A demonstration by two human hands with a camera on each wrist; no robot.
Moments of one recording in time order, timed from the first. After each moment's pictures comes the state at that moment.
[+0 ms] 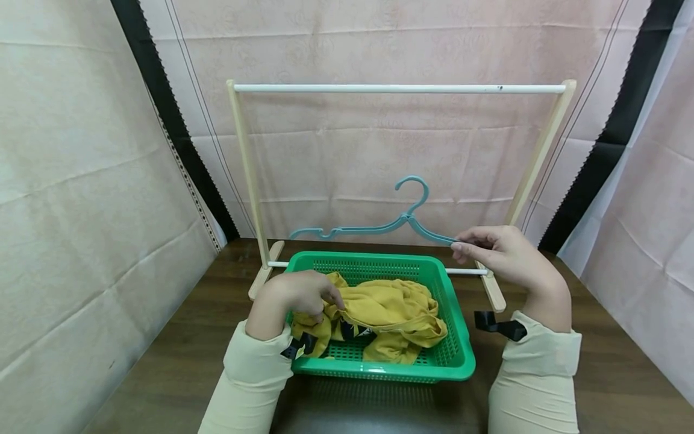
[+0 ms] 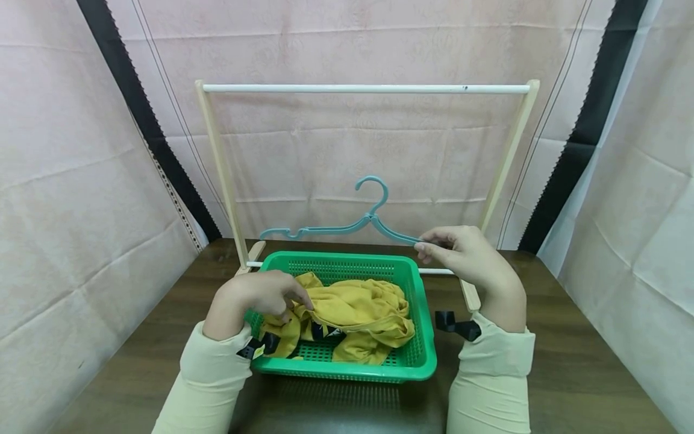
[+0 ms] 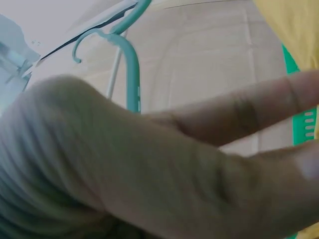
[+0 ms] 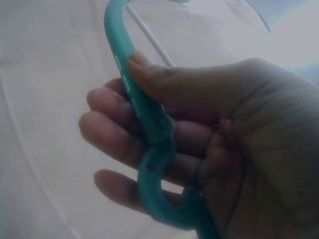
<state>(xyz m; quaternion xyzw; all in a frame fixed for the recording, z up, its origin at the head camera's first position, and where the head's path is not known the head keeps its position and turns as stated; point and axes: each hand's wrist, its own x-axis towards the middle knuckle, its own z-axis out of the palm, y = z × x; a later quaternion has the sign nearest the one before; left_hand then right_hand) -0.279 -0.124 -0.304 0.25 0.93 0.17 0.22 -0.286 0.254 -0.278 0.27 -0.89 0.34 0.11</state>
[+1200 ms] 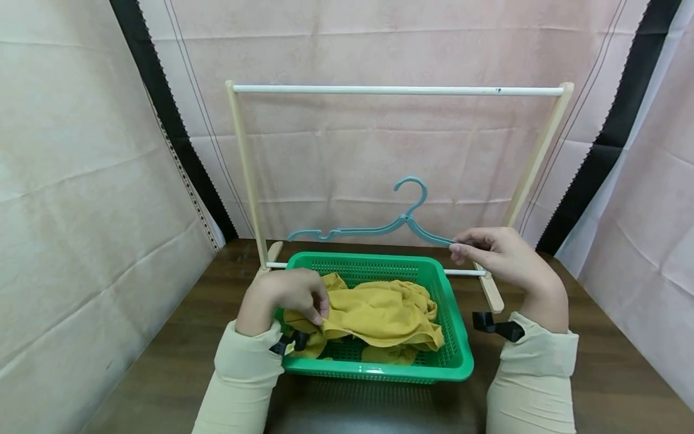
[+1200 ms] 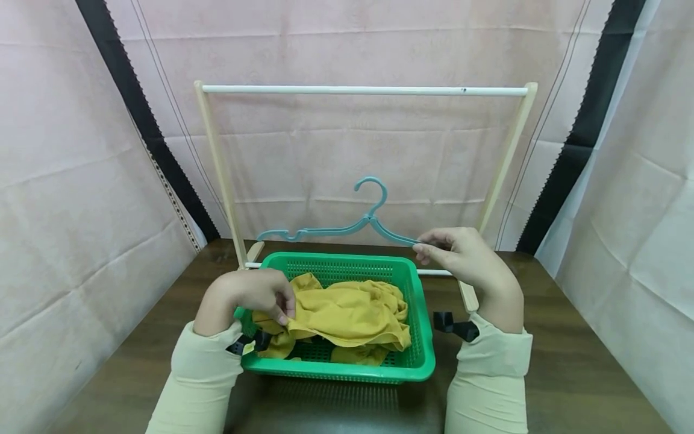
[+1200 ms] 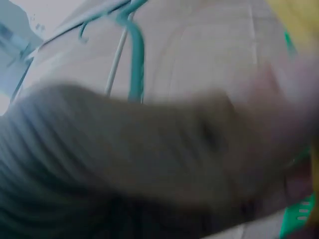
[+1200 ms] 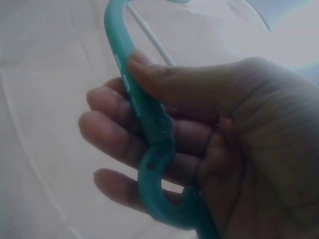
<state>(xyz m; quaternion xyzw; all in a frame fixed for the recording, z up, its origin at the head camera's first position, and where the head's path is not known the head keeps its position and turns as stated) -0.290 -0.142 -0.309 0.29 0.91 0.20 0.22 -0.288 0.254 -0.278 0.26 -0.90 0.33 0.11</state>
